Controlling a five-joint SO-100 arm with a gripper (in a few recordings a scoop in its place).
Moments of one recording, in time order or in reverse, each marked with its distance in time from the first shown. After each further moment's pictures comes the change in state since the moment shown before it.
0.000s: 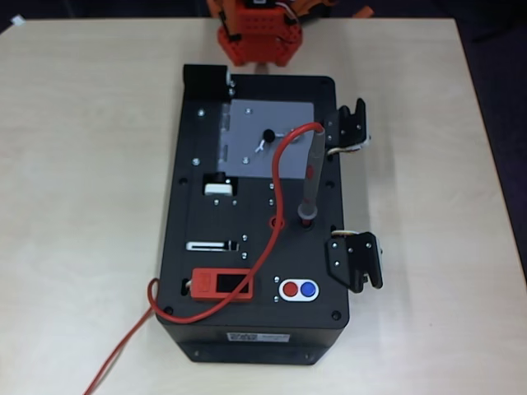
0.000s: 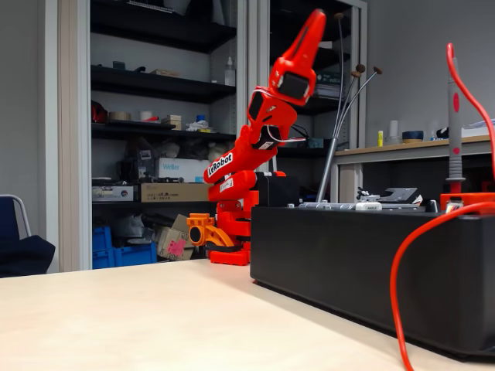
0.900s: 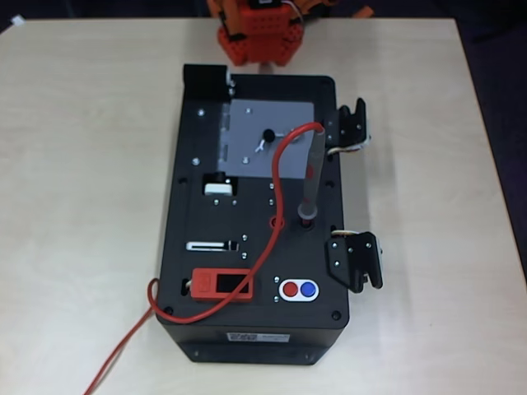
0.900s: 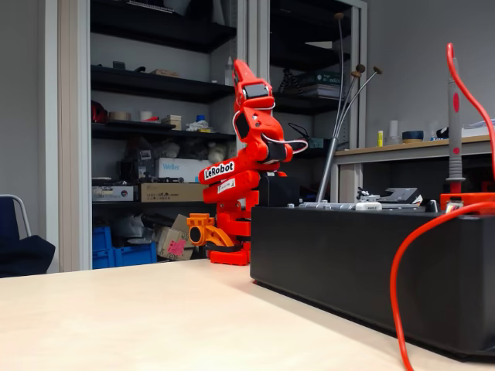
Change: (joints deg) arm -8.7 0.1 9.6 -75.0 1.0
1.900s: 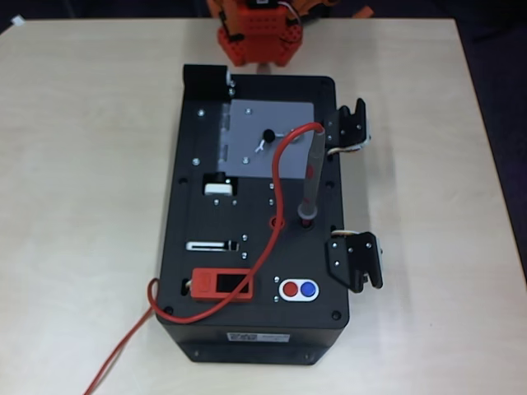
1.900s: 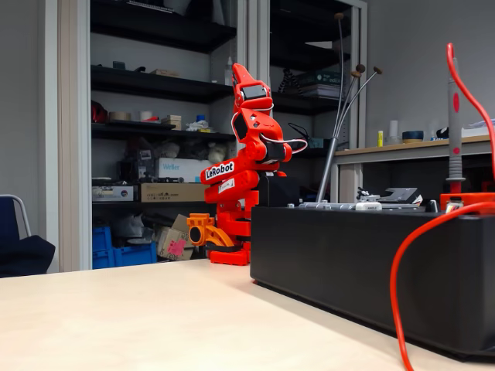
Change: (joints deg) arm 4.7 0.0 0.1 -0.7 0.2
